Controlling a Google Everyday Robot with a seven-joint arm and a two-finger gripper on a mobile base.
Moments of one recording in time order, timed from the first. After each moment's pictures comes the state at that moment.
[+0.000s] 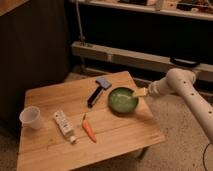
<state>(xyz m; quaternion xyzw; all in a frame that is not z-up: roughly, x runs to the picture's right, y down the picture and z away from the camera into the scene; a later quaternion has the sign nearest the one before) 0.223 0.048 0.835 0.01 -0.28 -0.62 0.73</state>
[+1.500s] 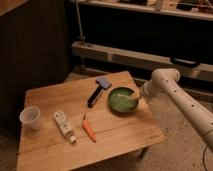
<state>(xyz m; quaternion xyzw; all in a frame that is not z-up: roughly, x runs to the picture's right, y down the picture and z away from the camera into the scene) 0.224 0.060 0.868 -0.08 -0.25 -0.64 0.72</state>
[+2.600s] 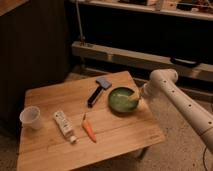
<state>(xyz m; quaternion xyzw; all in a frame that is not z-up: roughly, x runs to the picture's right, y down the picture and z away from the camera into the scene) 0.220 0.070 0.887 -0.09 -0.26 -0.66 0.70</state>
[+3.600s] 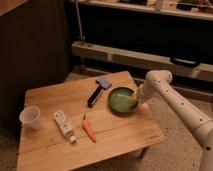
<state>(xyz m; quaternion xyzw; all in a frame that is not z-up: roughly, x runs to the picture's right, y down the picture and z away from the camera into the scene) 0.208 0.080 0.915 -0.08 -0.28 -0.64 0.71</state>
